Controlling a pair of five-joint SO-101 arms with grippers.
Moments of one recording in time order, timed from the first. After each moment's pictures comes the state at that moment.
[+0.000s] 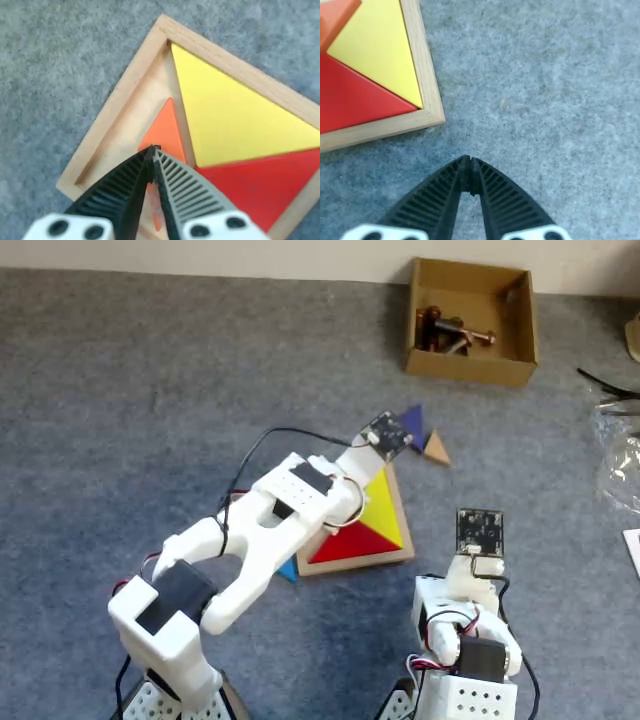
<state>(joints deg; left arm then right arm) 29.9 11.8 25.4 39.3 -7.1 3.2 -104.4 95.7 72.5 5.7</state>
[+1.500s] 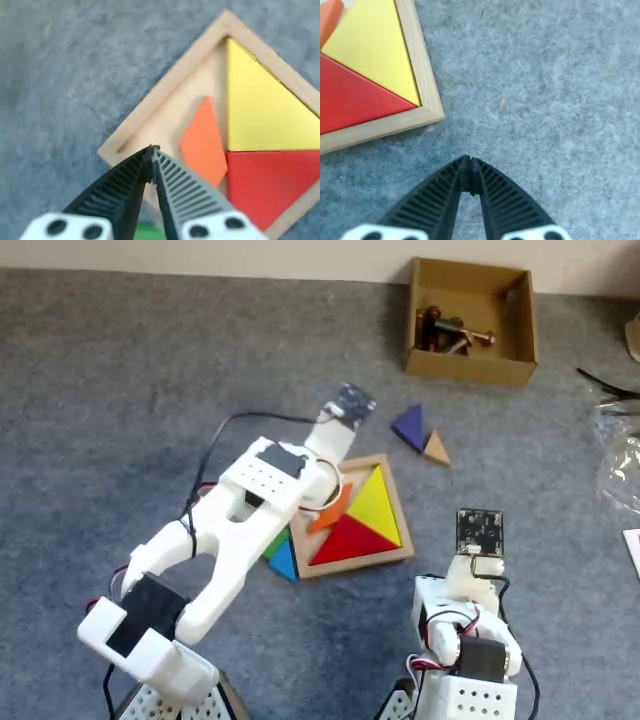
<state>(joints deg) 23.9 3.0 25.2 46.0 -2.9 3.2 -104.4 95.7 72.4 5.7</state>
